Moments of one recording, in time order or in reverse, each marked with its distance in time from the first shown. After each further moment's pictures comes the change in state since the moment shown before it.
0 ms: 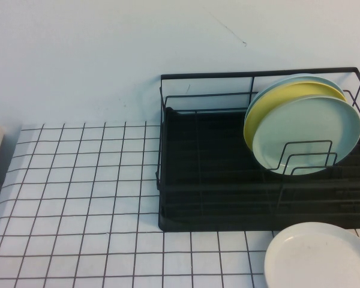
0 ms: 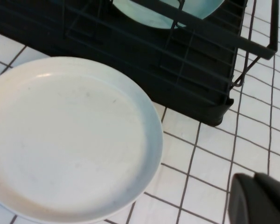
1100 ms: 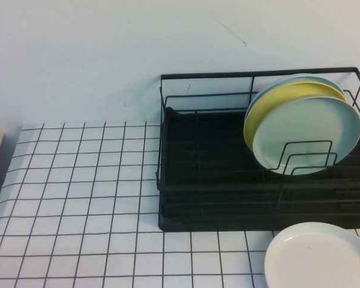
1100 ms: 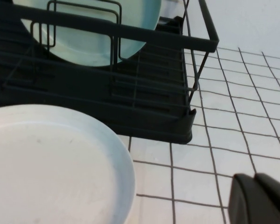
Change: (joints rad) right arm 0.000 -0.333 0.356 -0.162 -0.308 0.340; left arm 0.000 0.000 0.000 0.000 0.000 0.000
